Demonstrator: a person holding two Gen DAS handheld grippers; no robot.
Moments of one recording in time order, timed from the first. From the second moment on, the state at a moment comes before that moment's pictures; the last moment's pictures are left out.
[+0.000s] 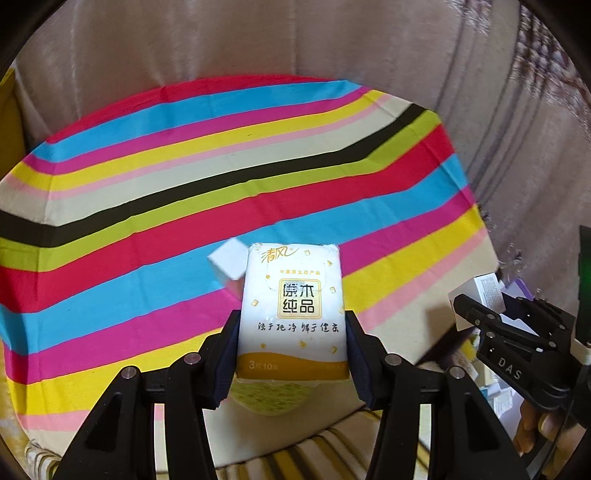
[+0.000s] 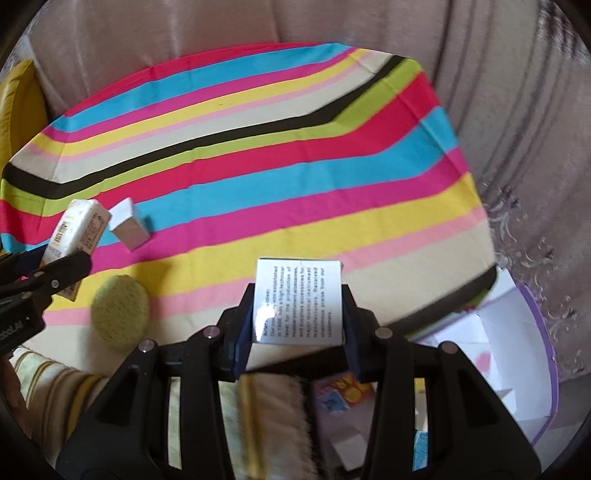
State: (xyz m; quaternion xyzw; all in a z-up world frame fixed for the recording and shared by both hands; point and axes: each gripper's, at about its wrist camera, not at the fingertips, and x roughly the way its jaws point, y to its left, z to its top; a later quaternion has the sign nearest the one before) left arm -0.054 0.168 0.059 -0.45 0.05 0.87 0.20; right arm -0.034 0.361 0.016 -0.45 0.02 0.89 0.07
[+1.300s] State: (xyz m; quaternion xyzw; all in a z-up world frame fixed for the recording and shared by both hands) left arm 0.035 0.290 0.061 -0.44 0.13 0.82 0.34; right arm 0.031 0.496 0.041 -0.45 -0.07 0.88 0.14
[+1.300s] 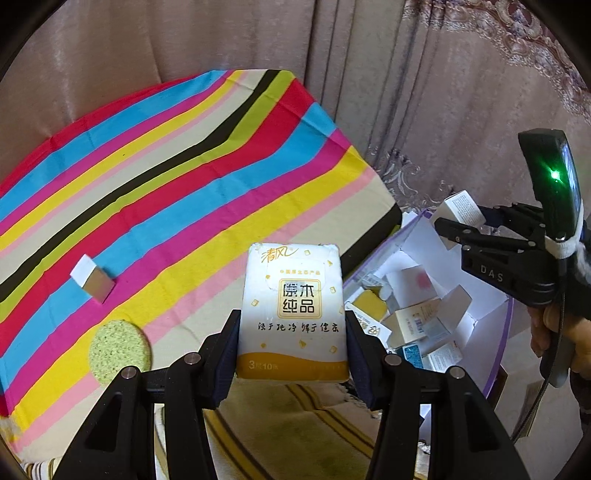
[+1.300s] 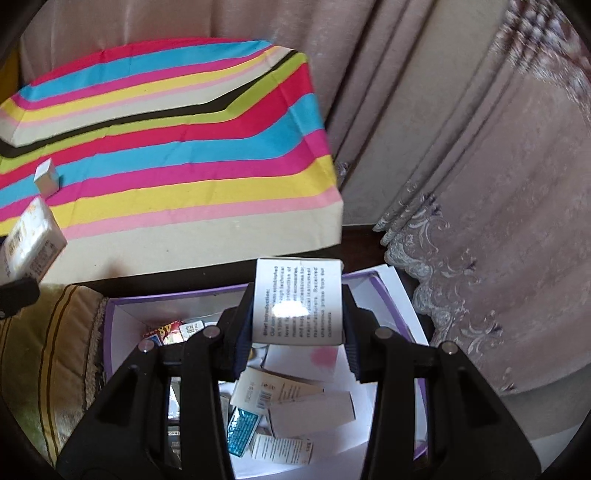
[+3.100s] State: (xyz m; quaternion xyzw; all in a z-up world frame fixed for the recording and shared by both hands) left arm -0.015 0.204 0.045 -0.49 0.09 0.82 0.27; right arm 0.088 0.474 0.015 -0.44 0.01 0.88 0.15
